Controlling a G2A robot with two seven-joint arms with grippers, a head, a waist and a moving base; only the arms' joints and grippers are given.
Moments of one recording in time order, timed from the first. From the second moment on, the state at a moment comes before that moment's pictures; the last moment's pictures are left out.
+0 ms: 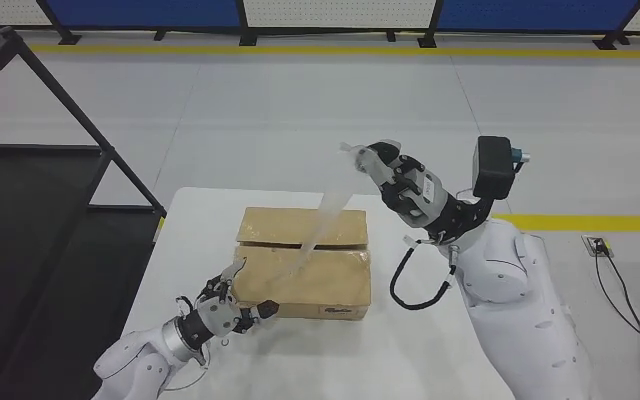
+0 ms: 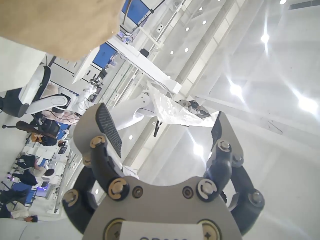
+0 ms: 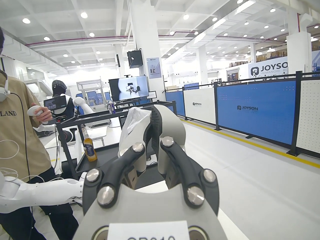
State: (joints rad) left arm 1.32 -1.14 -1.53 -1.72 -1.04 0.46 -0.79; right arm -0.71 -1.32 1.27 -1.67 -0.56 -0.72 0.16
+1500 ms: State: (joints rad) left arm 1.35 -1.11 -1.49 -1.80 -0.63 0.15 -0.75; right arm -0.69 -1.32 1.24 -1.66 -0.53 -0.75 0.13
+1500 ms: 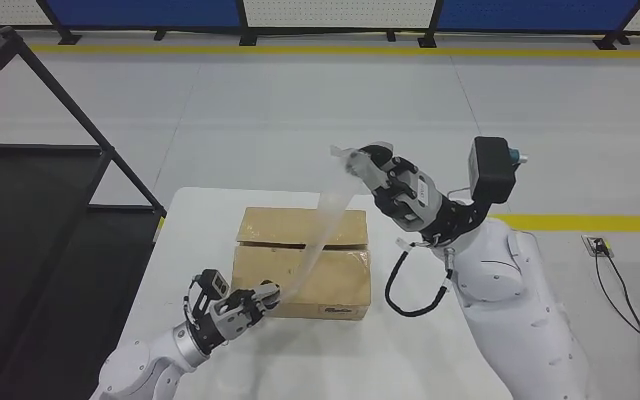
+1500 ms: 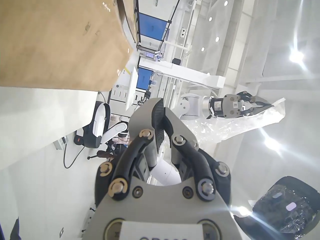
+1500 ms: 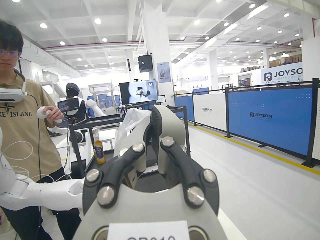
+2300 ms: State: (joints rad) left arm 1.37 -1.12 -1.57 -1.82 -0.75 0.08 -0.59; right arm -0.68 -1.30 1.29 -1.54 -0.46 -0.88 0.14
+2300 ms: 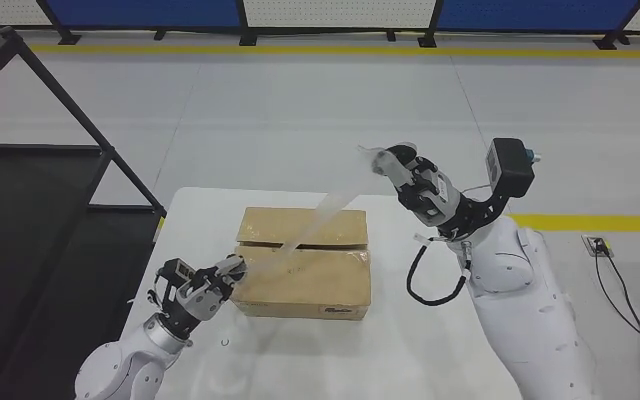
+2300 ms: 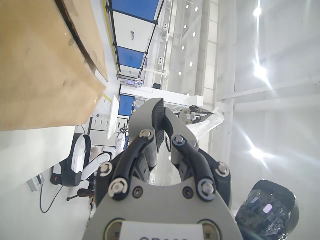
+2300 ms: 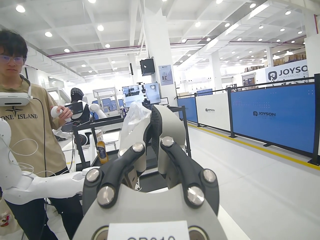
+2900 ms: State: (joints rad) left arm 1.34 -1.12 -1.60 -1.81 -0.81 0.16 -0.47; right arm -0.69 -1.30 1.29 -1.55 -0.47 -0.86 0.14
